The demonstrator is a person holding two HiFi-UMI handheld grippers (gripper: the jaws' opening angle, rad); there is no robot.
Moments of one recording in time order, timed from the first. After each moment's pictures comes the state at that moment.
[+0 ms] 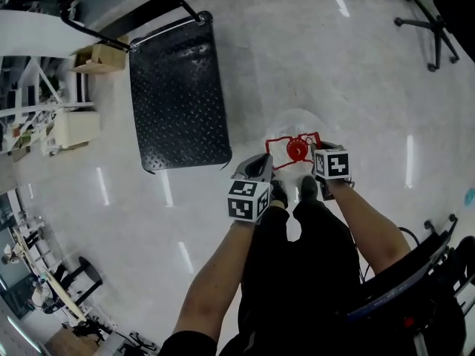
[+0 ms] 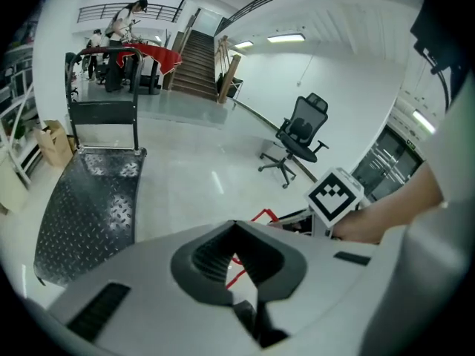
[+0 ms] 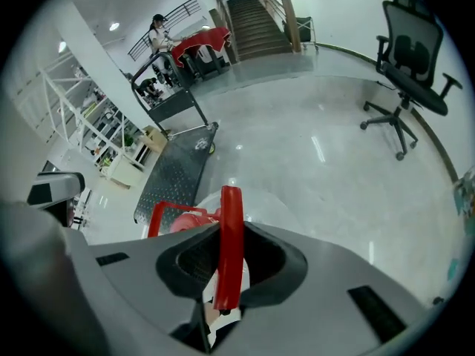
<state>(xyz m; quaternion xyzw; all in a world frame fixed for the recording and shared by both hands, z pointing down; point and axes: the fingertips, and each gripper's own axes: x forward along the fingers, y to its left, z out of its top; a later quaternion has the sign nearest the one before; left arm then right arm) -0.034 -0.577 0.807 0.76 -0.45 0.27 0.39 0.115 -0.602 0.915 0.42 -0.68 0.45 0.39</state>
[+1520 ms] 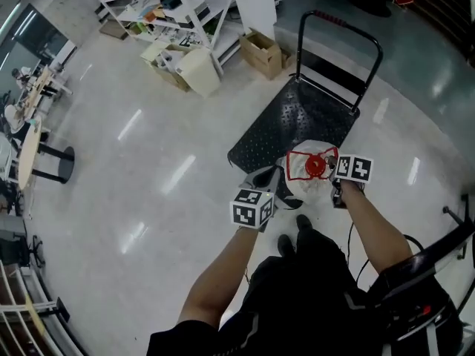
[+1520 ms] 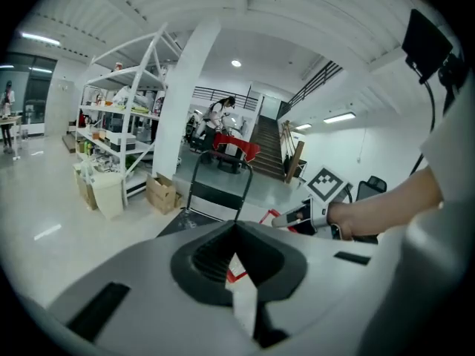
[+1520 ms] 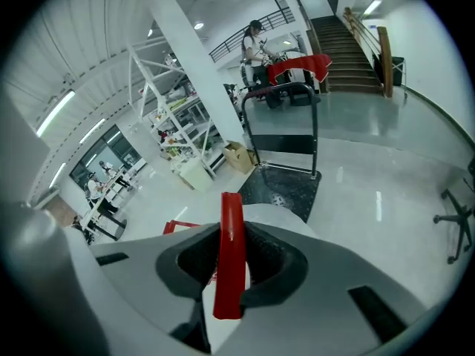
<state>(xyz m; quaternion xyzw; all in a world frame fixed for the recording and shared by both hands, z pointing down) -0.457 -0.467 0.531 0.61 -0.74 0.05 0.28 -0.356 -0.647 0.624 0.25 -0.84 0.33 0.36</state>
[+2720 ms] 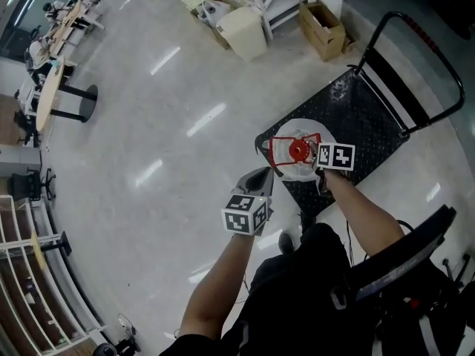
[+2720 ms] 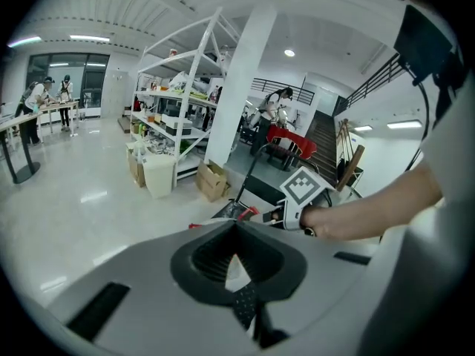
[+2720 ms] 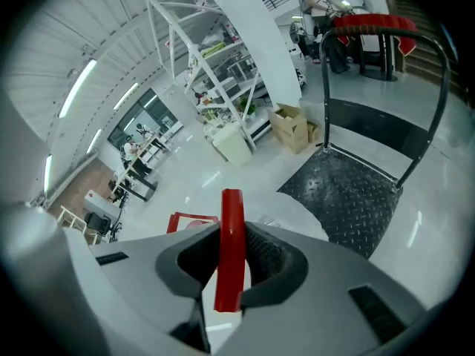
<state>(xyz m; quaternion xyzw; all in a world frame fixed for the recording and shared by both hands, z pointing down) -0.658 -0.470 0.586 0.44 -0.82 0.03 0.37 -0.665 -0.635 0.722 0.05 -0.84 0.30 0.45</state>
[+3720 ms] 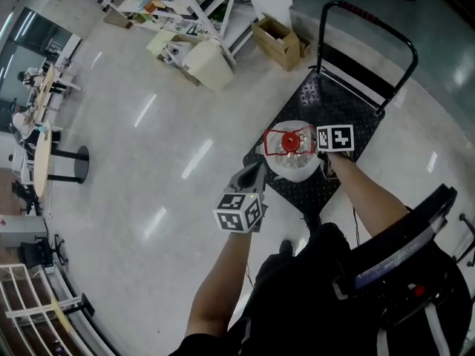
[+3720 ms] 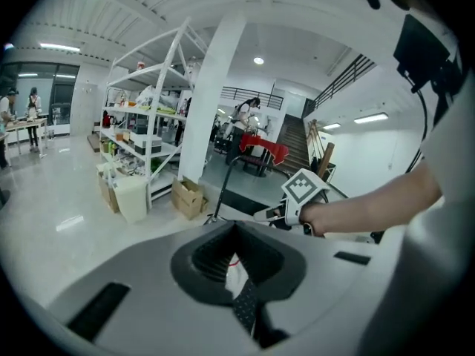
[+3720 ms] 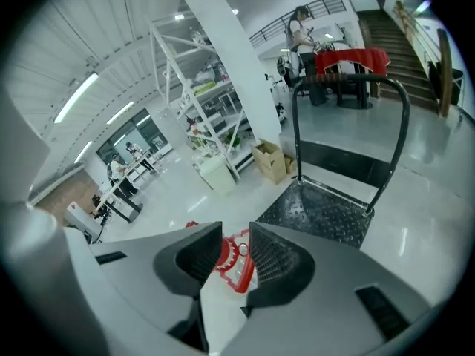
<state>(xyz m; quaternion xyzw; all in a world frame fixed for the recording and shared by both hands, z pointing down) -0.649 -0.515 0.530 0.54 -0.79 0.05 0.31 -0.630 -0.728 0.655 0.14 -0.88 0.27 0.38</state>
